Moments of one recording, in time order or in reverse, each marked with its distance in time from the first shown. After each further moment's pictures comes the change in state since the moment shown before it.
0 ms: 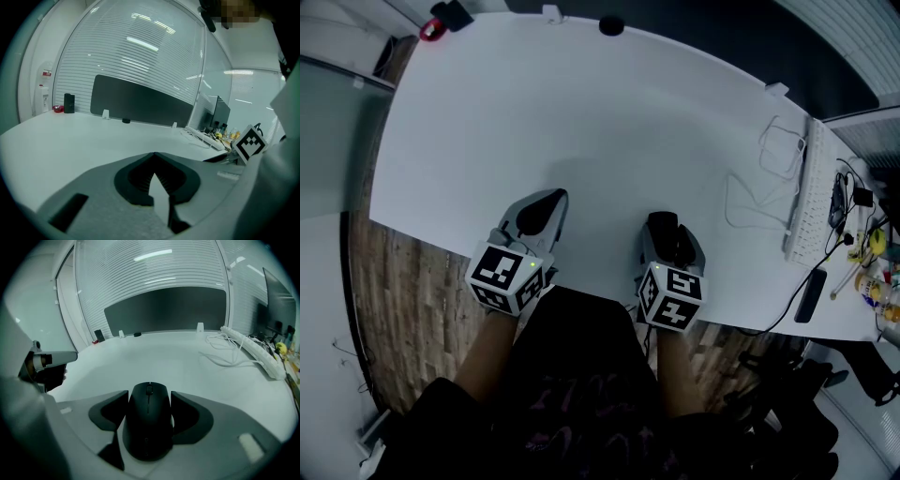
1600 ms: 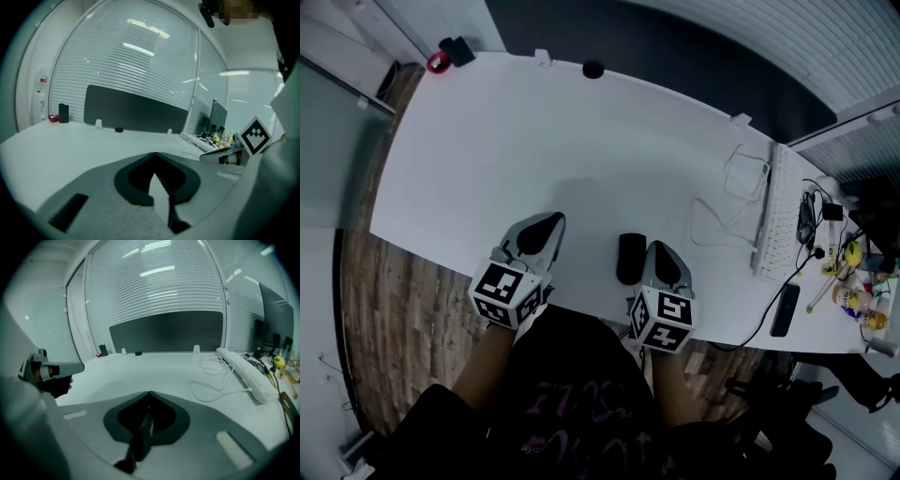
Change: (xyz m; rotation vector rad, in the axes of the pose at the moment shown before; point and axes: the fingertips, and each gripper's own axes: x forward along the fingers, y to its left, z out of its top) left arm -0.003 -0.047 0.037 0.040 -0.063 -0.011; right arm -0.054 -0.019 0.055 -0.042 -0.172 0.019
